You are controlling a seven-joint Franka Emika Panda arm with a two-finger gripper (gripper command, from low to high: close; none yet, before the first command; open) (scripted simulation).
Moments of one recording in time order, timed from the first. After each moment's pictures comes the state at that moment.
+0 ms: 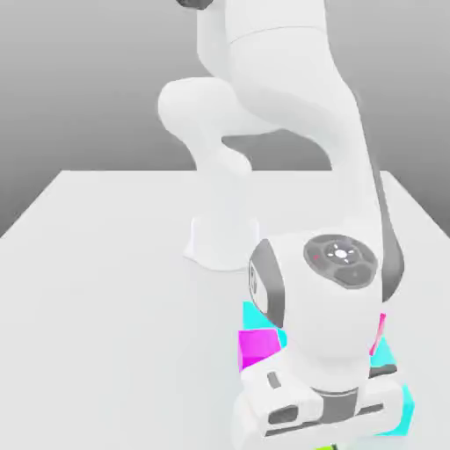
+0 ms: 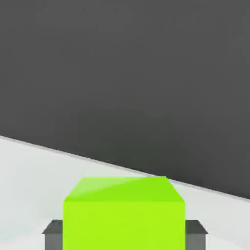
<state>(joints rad) 0.11 0.52 0.08 -2.24 -0.10 2.76 0.81</state>
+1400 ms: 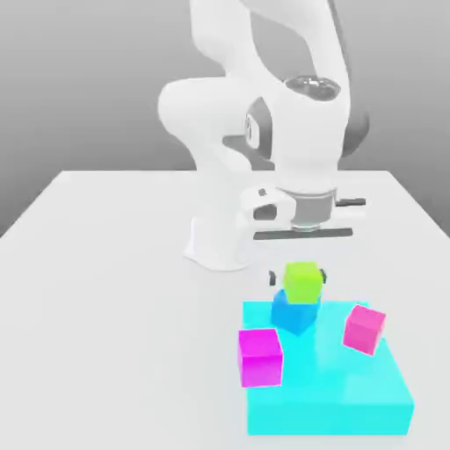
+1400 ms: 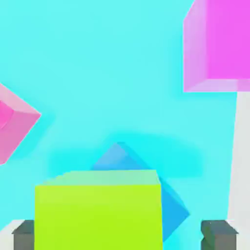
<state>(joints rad) 0.19 -0.28 0.17 -2.94 0.10 2.67 0.97</state>
